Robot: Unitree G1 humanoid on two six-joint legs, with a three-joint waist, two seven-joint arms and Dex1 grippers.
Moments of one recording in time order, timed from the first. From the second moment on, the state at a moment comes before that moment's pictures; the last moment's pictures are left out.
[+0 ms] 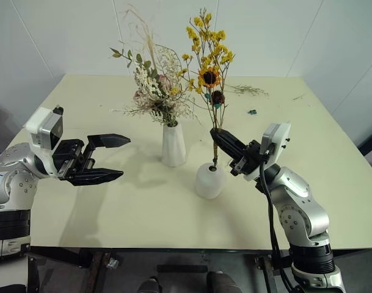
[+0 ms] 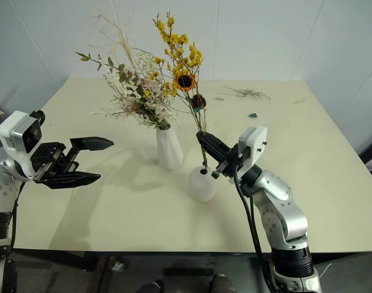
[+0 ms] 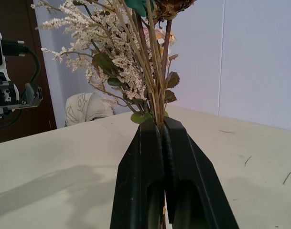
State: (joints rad) left arm -0.59 0.85 0.25 0.13 -0.81 0.47 -1.50; right arm -0.43 -0.28 -0.04 -0.31 0.56 0.28 0.63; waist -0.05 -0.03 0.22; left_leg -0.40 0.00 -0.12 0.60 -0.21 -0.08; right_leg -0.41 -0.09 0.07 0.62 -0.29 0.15
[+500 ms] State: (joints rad) left arm -0.58 0.85 0.26 0.12 -0.81 0.47 -1.50; right arm -0.41 -0.27 0.01 -0.32 0.56 0.26 0.64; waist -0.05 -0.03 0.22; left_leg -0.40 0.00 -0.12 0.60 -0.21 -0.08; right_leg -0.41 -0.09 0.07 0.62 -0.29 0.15
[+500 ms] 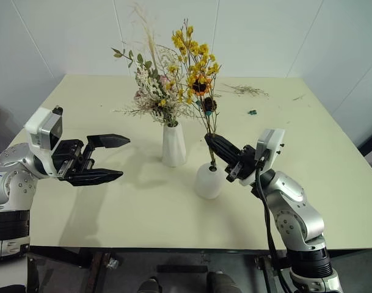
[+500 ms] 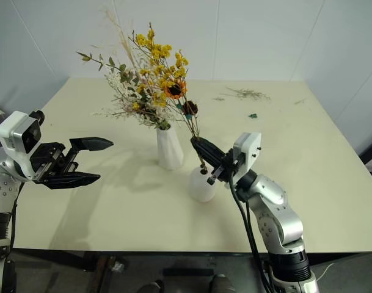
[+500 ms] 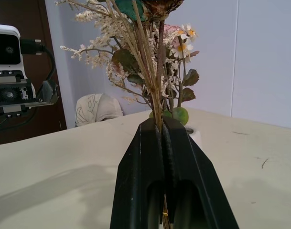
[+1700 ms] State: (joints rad) left arm -0.58 0.85 0.26 0.12 -0.81 0.48 -1.50; right arm -0.48 -0.32 -0.01 -0.38 0.55 0.35 0.57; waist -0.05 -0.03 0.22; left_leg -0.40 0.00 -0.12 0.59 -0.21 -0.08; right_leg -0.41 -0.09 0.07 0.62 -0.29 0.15
